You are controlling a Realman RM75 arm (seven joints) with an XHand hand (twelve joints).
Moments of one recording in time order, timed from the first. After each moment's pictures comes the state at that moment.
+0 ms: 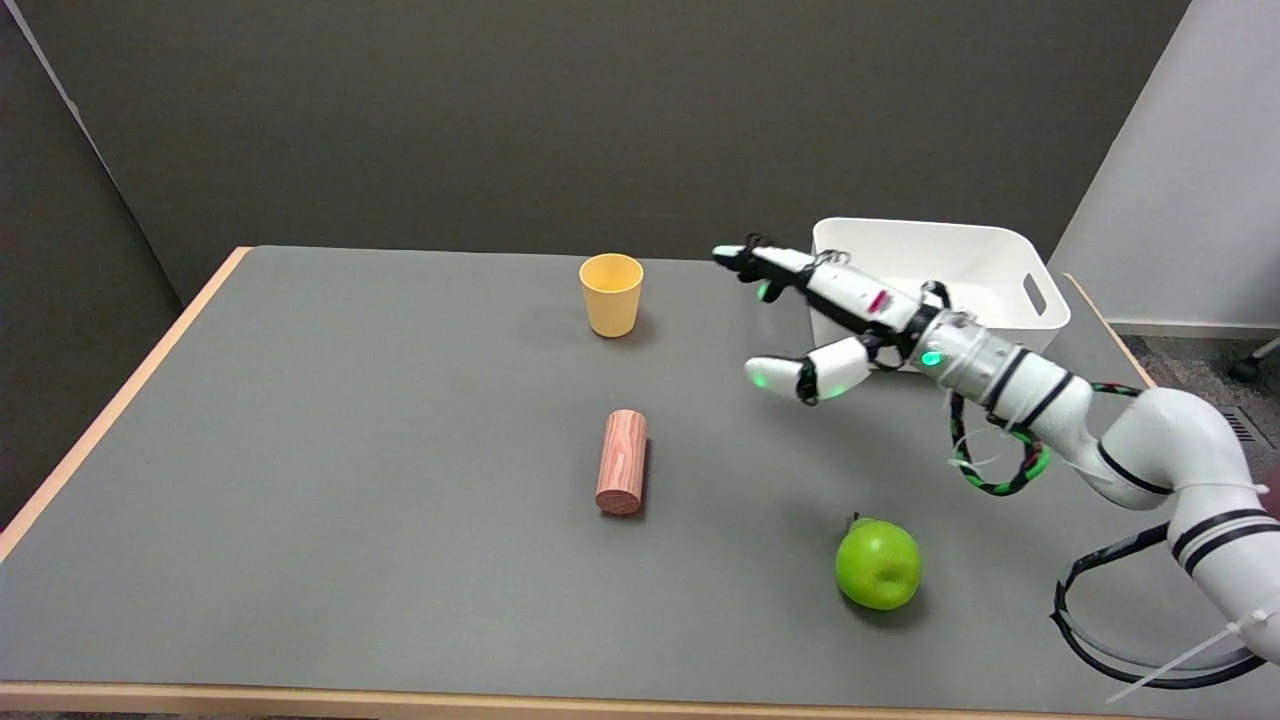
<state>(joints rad) 0.11 -0.94 -1.44 1.21 2.38 -0.79 -1.34</state>
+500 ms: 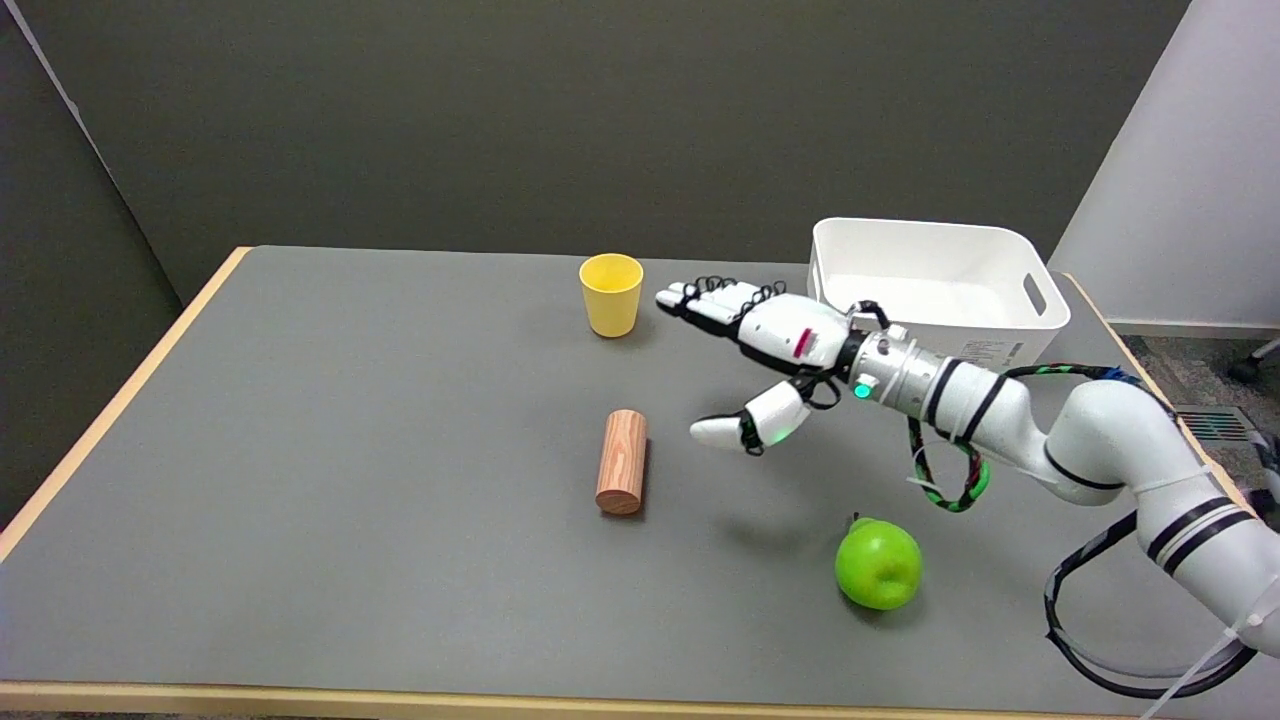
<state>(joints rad) 0.13 -0.89 -1.69 1.37 2.25 -0.55 -1.43</state>
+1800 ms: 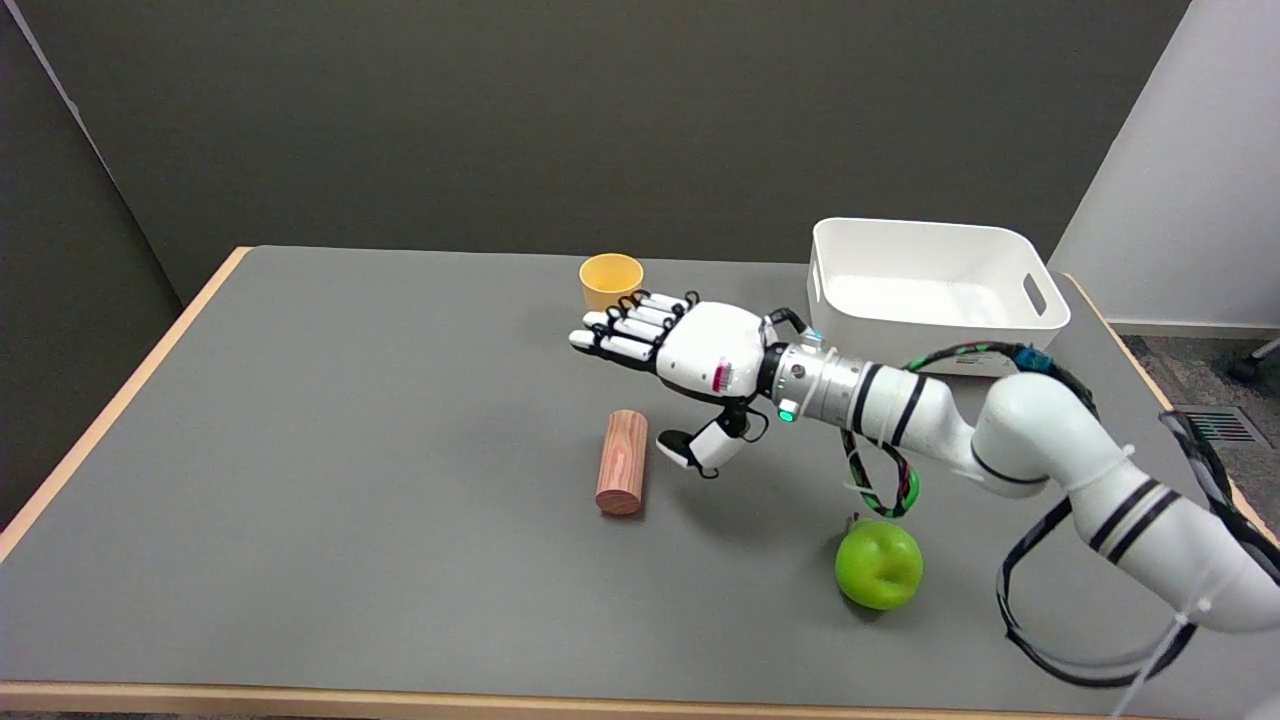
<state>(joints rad) 0.26 -0.91 -1.94 1.44 2.15 -0.45 -1.63</state>
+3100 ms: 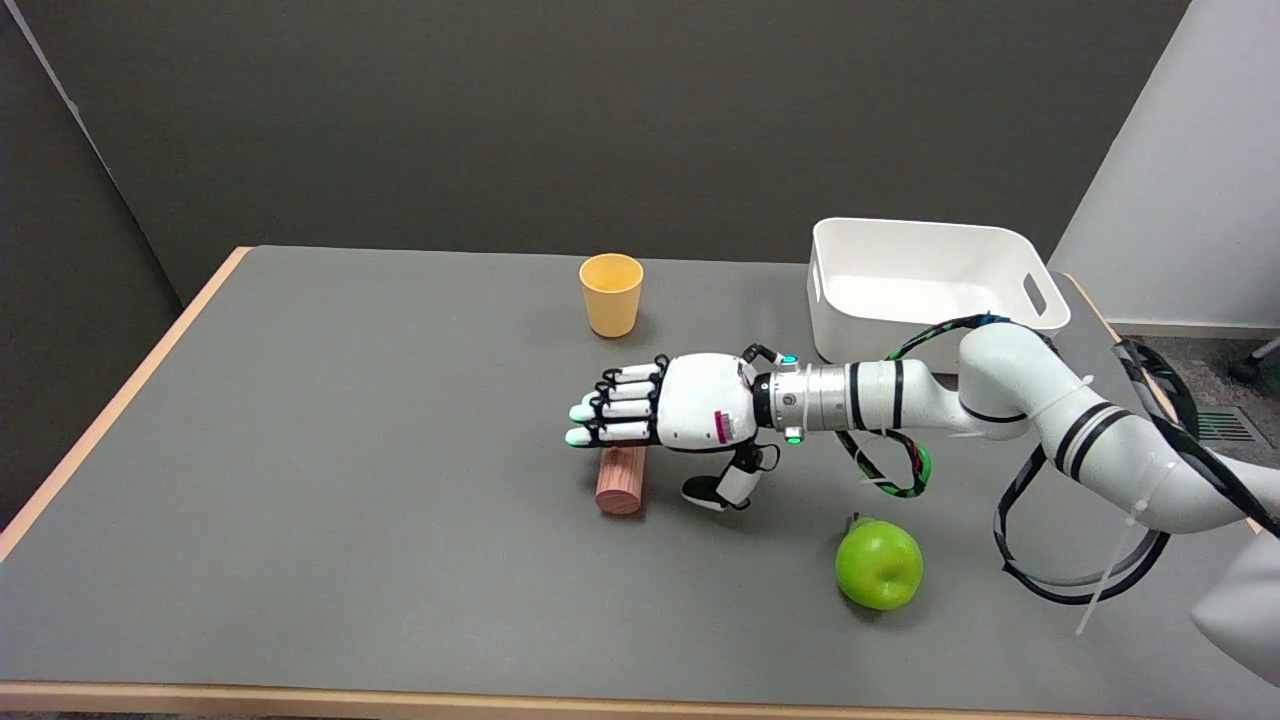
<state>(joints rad) 0.56 -0.88 -2.21 1.03 2.24 -0.87 -1.91</state>
